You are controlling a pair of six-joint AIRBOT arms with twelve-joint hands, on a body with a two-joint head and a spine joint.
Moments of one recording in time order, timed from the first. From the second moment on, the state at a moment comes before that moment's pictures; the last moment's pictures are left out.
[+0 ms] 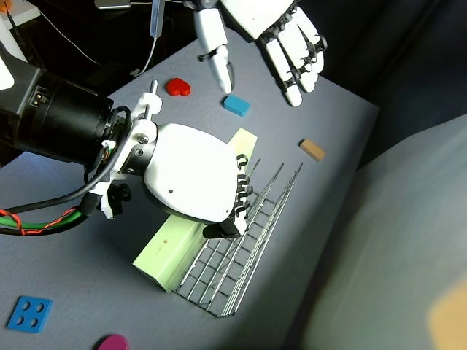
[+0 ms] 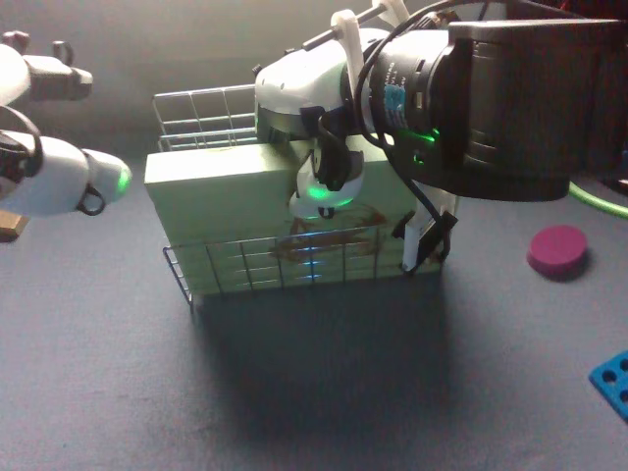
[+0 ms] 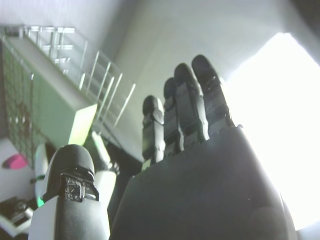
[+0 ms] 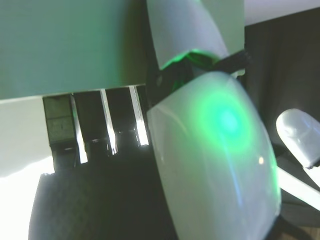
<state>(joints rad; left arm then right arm) 0.09 -0.62 0.55 1.22 0.89 -0.15 -0.20 -1.46 1.12 -1.11 -0.59 0.19</state>
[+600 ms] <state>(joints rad) 0.08 -0.66 0.50 1.23 0.92 -0.14 -0.21 -1.46 1.12 -1.11 -0.58 0.19</state>
